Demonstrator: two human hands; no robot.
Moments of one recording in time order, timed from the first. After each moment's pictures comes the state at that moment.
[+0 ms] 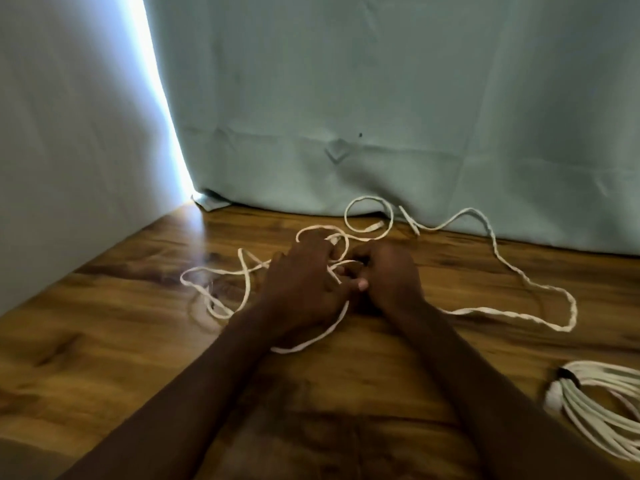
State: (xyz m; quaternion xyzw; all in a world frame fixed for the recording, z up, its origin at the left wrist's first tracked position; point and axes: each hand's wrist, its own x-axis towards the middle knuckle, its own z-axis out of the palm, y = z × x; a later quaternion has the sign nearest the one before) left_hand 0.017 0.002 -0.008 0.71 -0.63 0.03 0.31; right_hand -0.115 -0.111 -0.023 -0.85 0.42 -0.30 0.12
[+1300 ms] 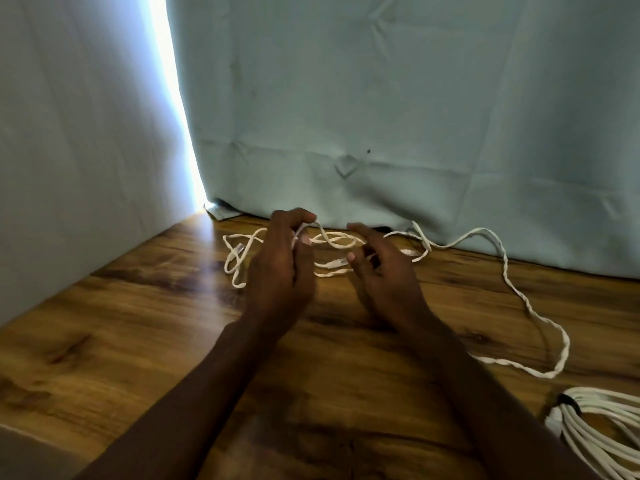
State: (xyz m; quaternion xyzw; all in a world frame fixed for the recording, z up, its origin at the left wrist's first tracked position) left_hand 0.021 0.023 0.004 0.52 -0.56 0.18 0.61; right_hand -0.116 -0.101 -0.013 -0.82 0.26 -0.46 0.23
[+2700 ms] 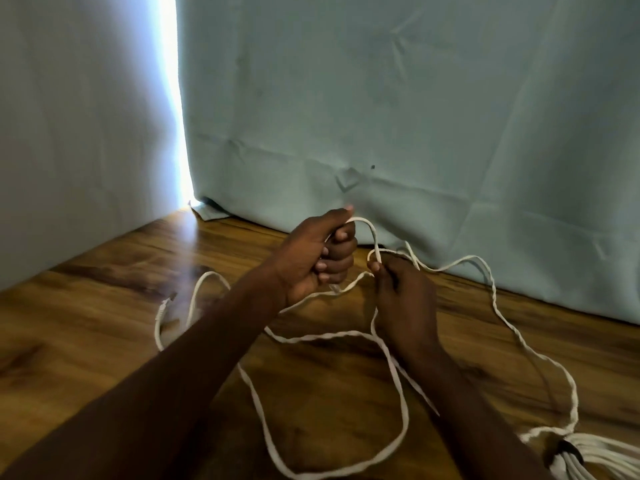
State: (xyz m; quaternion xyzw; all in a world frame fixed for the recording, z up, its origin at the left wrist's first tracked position) left_hand 0.040 -0.040 0.046 0.30 -0.48 -0.55 0.61; right_hand -0.122 -0.101 -0.007 -0.77 0.37 -0.50 0.13
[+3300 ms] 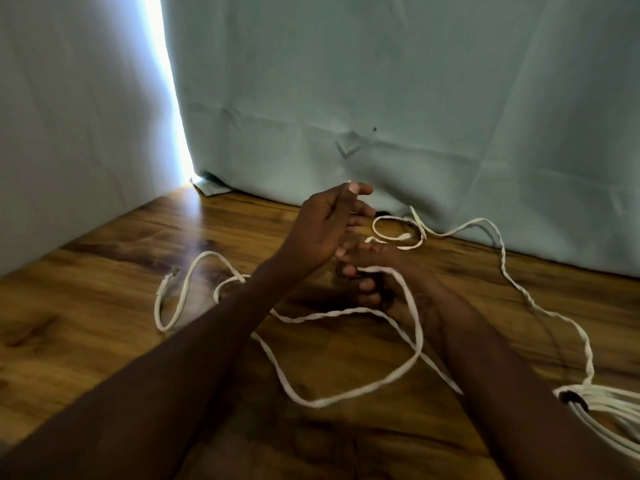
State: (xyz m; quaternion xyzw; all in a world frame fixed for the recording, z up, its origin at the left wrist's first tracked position) left_hand 0.026 -0.055 0.015 0.47 -0.57 -0.22 0.64; right_hand -0.121 -0.079 0.016 -0.60 0.27 -0.20 0.73
